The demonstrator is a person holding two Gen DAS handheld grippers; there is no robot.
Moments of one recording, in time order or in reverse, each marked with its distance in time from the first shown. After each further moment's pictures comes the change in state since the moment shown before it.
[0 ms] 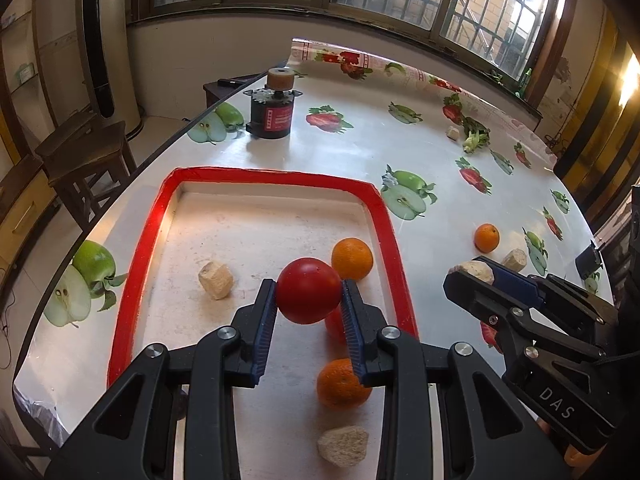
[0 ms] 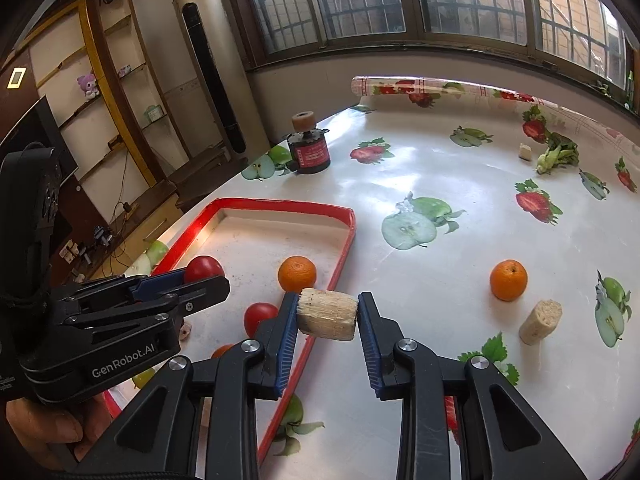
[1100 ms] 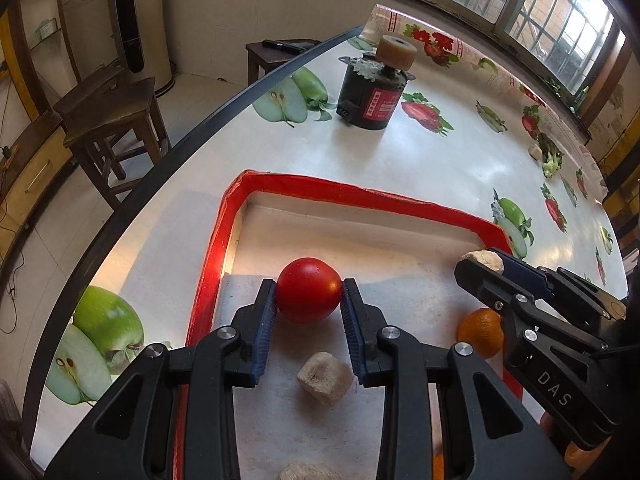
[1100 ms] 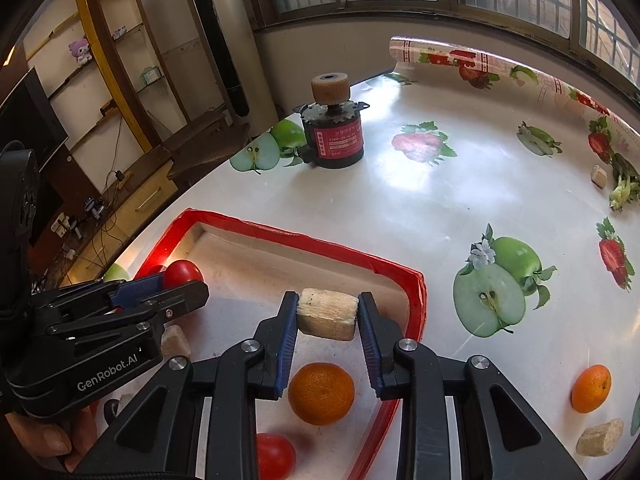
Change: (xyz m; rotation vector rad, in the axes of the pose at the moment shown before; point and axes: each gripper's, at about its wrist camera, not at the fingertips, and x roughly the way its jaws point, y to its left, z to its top) left arm 0.074 0.075 0.041 -0.124 0.129 0.079; right arm 0.124 0.020 0.058 -0.050 0.149 -0.009
